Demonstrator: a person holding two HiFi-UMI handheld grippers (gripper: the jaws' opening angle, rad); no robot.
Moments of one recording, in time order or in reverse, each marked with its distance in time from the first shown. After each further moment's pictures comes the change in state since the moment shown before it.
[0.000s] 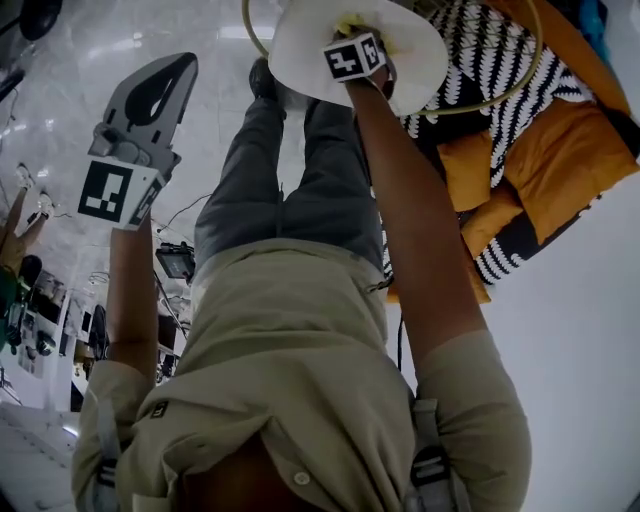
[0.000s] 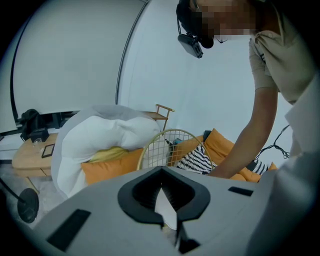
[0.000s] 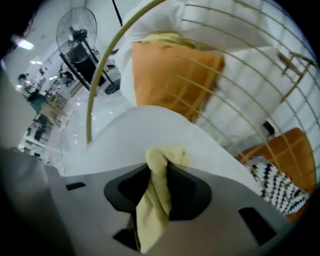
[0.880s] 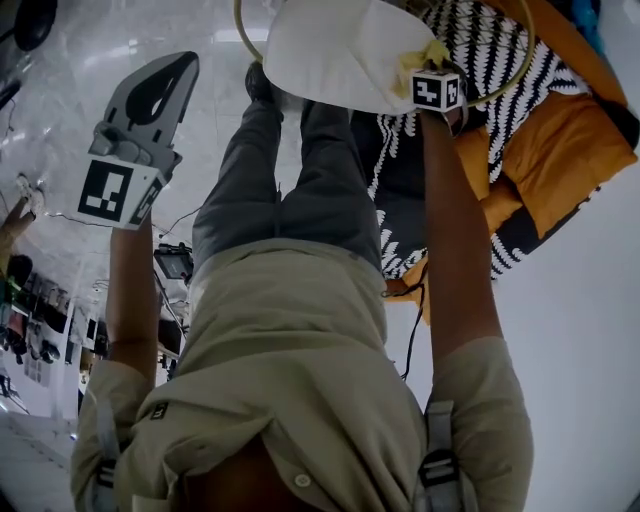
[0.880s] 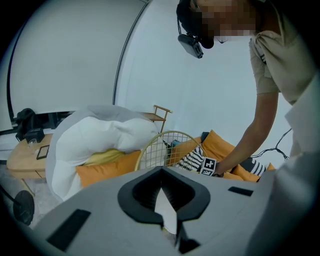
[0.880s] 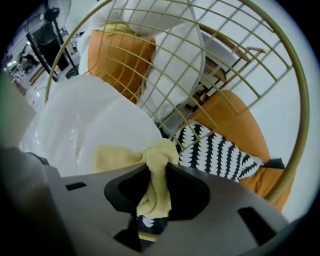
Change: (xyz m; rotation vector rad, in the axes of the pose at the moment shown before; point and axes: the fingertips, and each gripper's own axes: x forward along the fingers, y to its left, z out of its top) left arm 0.011 -0.004 0.010 0.000 -0.013 -0.026; right arm -0.076 -0.175 -0.128 0.116 0.119 -0.352
